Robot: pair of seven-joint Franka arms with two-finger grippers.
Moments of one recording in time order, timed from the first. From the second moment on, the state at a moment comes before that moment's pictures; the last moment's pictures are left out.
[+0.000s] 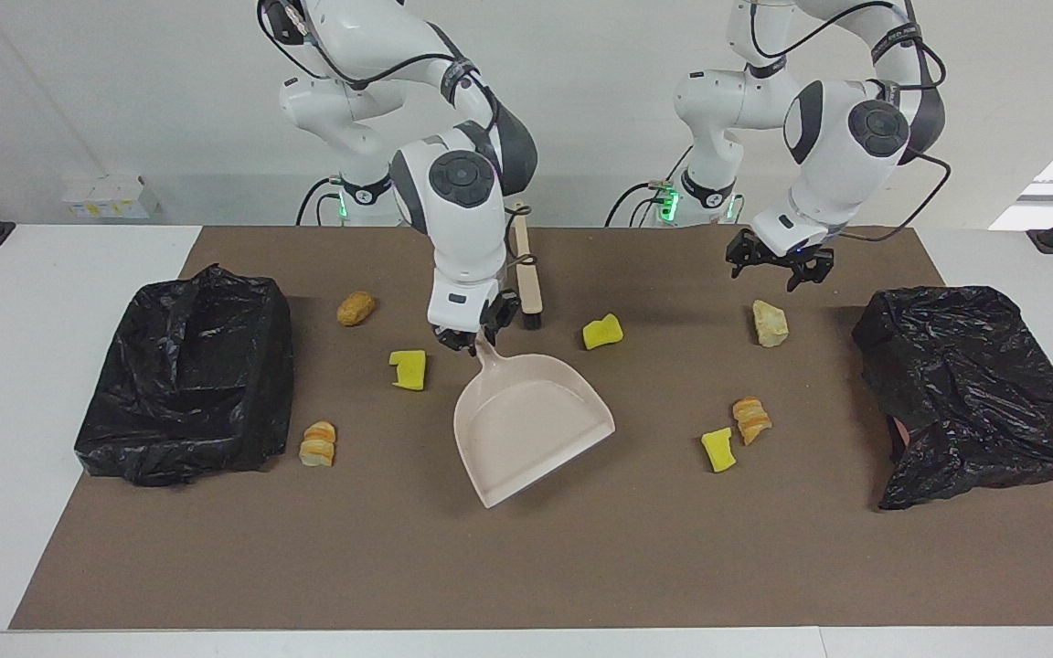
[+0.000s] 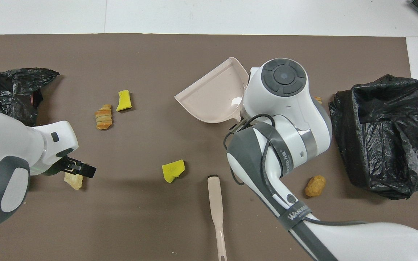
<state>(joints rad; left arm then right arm) -0.20 -0.17 0.01 -2.17 -0.03 1.85 0.18 0.34 0.34 0.09 -1.60 -0.02 1.91 -0.28</state>
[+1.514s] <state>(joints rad) -1.07 -0.07 0.00 -2.30 -0.10 2.30 -0.73 0.33 0.43 0.09 -1.61 -0.31 1.97 -1.11</state>
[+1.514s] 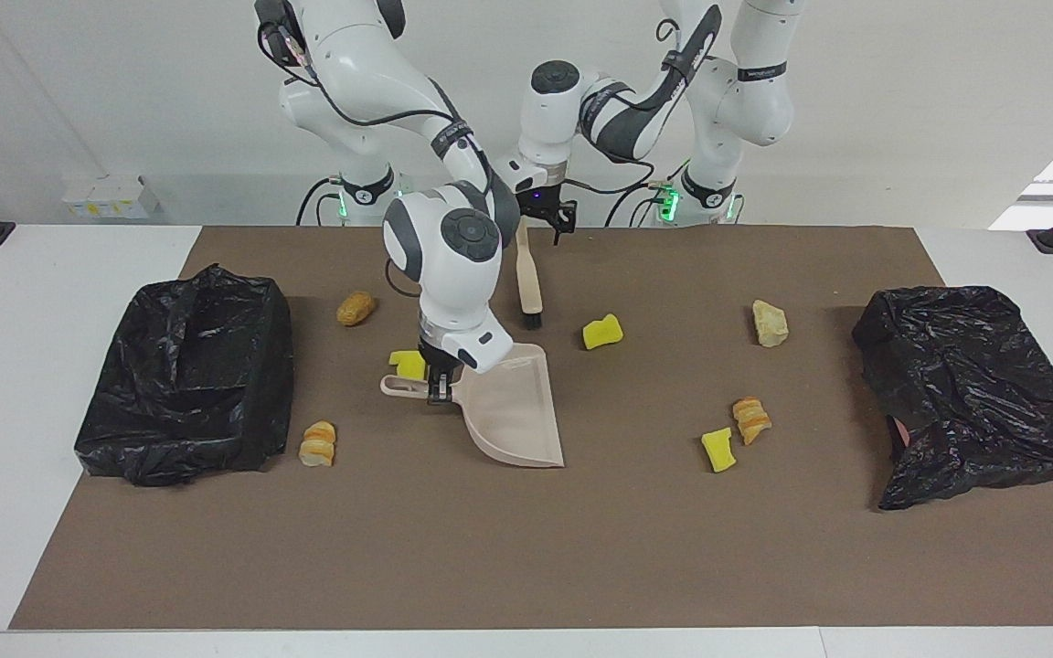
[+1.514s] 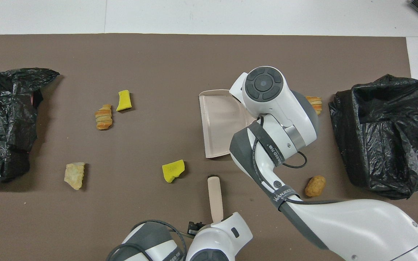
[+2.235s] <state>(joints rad) -1.10 0.00 0.00 -2.33 -0.10 2.36 -0.82 0.35 0.43 0.10 -1.61 -0.31 1.97 -1.11</state>
